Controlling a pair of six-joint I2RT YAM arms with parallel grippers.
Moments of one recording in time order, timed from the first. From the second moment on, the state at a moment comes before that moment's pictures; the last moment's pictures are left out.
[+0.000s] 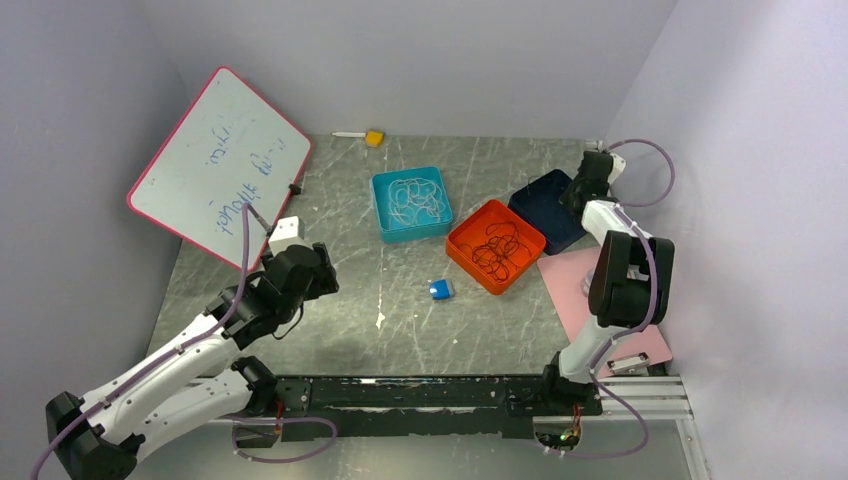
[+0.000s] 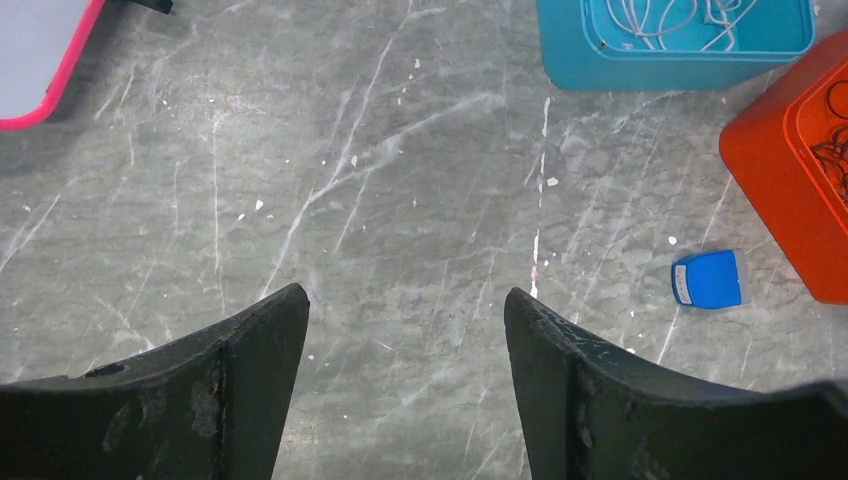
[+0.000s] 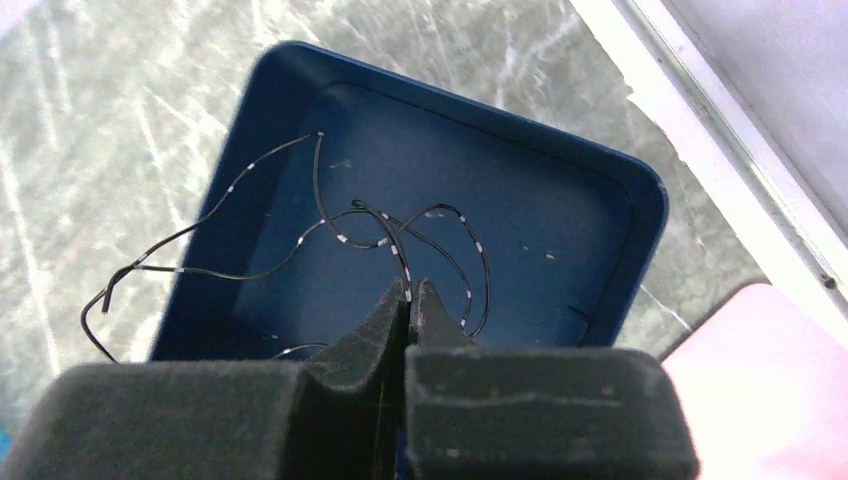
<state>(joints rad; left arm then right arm) -0.75 0.79 0.67 -0.60 -0.55 -0.73 -0.17 1.75 1.13 -0.04 0.18 0.39</state>
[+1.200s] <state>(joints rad) -0.75 0.80 0.67 -0.61 -0.55 -0.73 -0.06 1.93 1.30 -0.21 0.24 0.23</state>
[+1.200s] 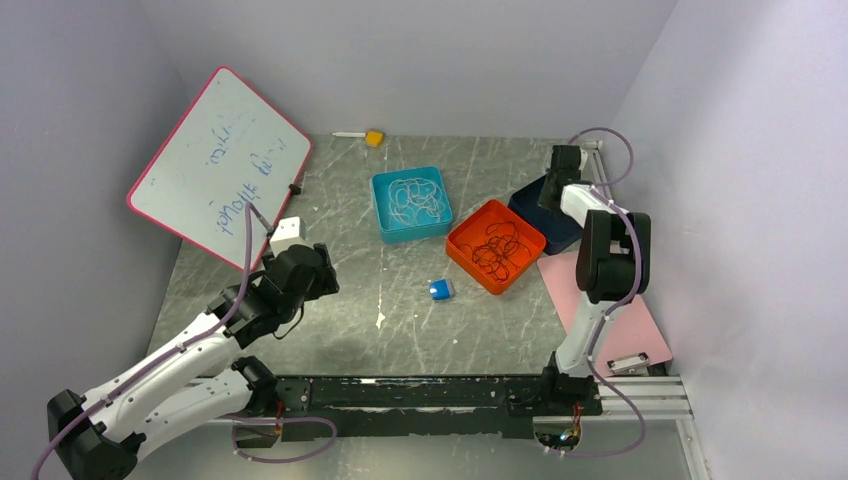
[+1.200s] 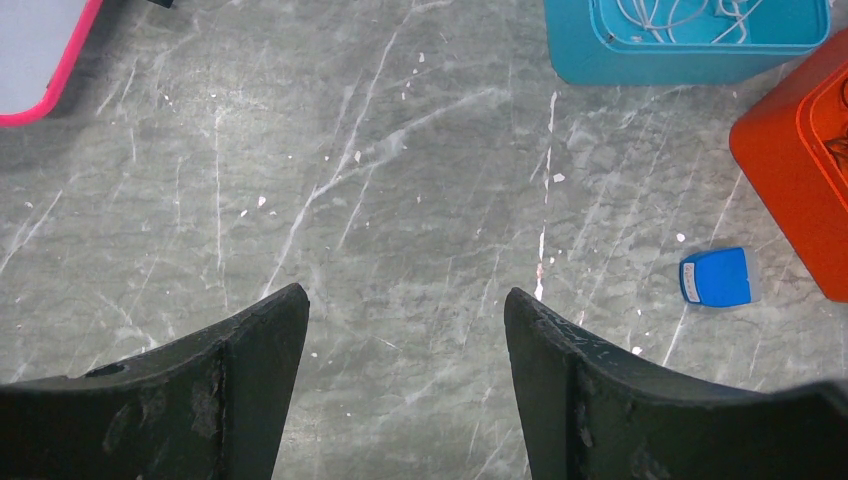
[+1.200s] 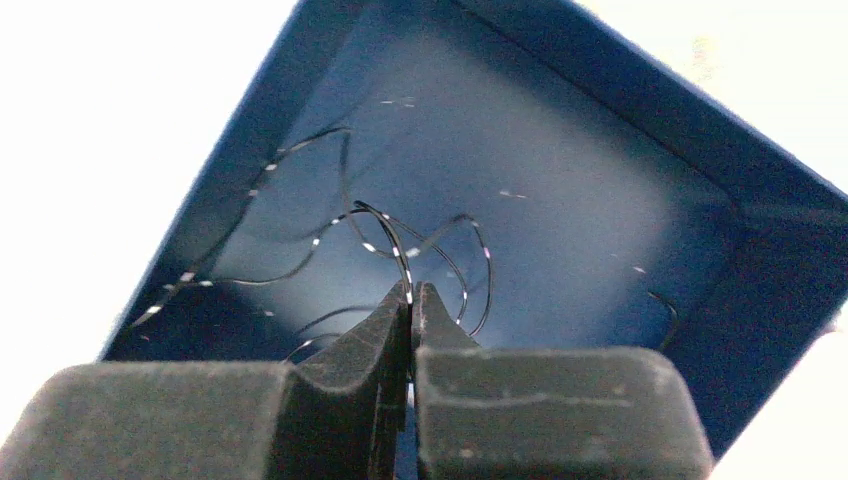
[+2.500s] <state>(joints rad) -0.75 0.81 0.67 -0.62 -0.55 -0.74 0.09 2.12 1.48 -0.11 -0.01 0.26</state>
